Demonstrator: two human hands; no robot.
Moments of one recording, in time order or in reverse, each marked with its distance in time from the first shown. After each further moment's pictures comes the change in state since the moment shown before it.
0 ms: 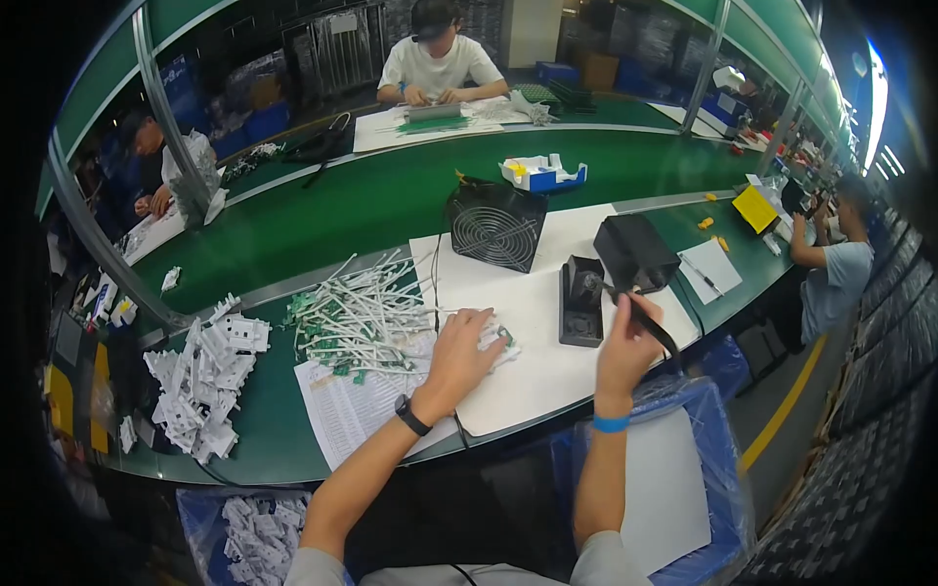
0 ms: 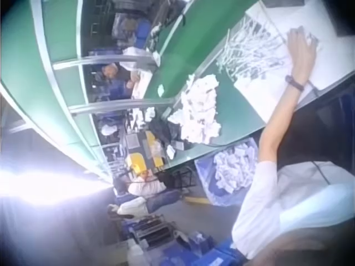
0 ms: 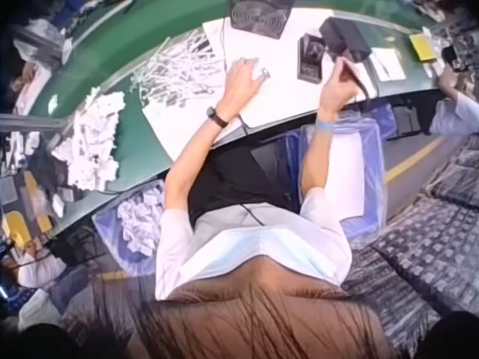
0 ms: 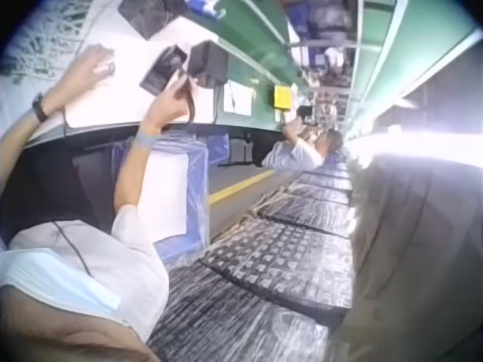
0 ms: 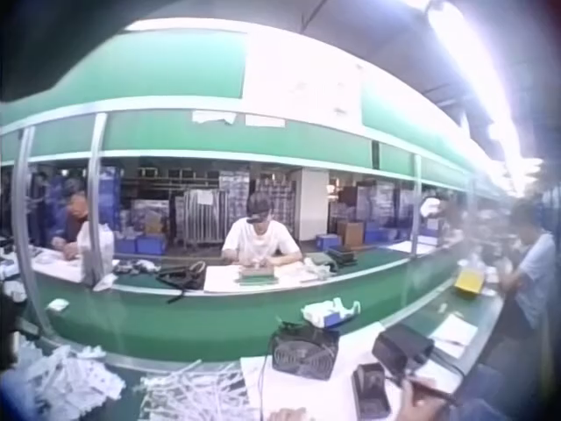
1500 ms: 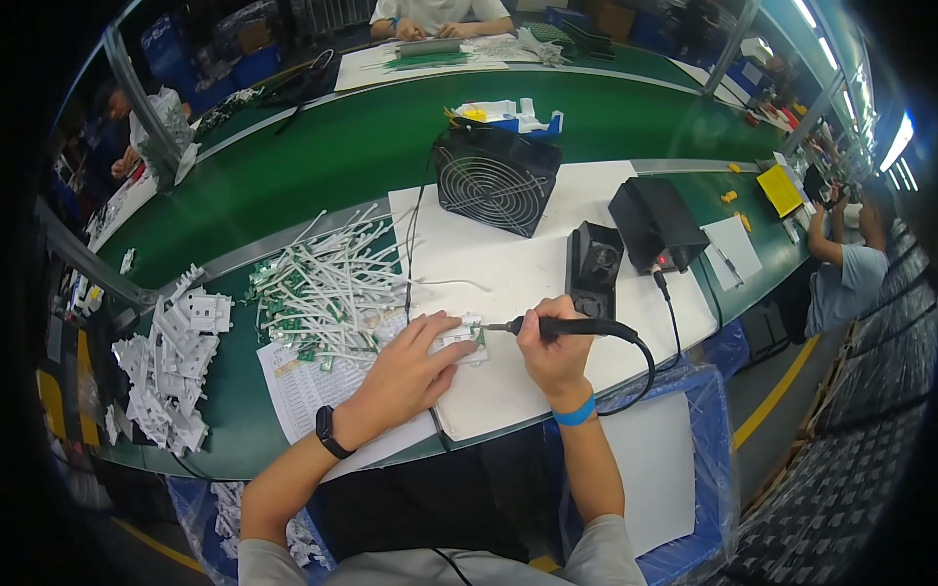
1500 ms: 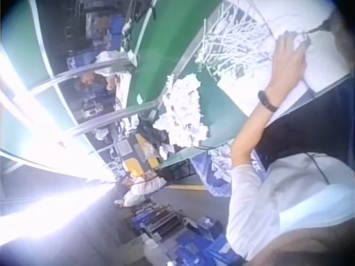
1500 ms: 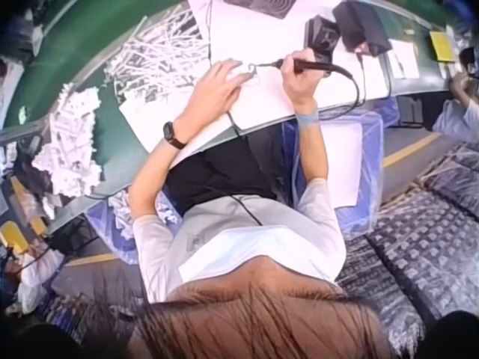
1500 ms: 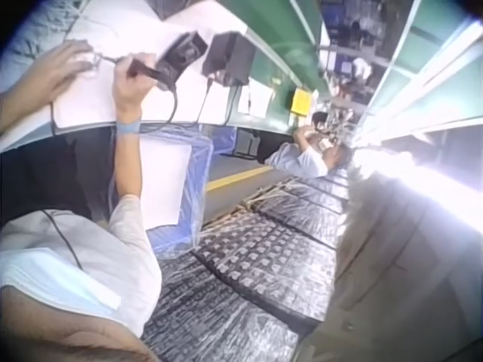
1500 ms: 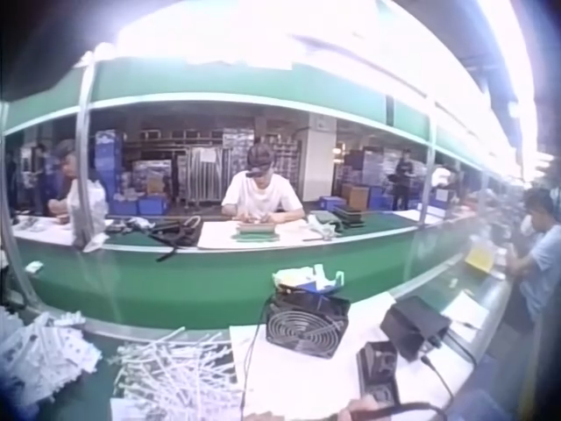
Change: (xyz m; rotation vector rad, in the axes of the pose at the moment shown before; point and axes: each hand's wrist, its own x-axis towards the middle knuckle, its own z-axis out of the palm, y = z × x) left_hand -0.024 -0.011 -0.049 0.095 -0.302 0.278; right_hand -0.052 0.027 0.043 0.231 -0.578 -0.045
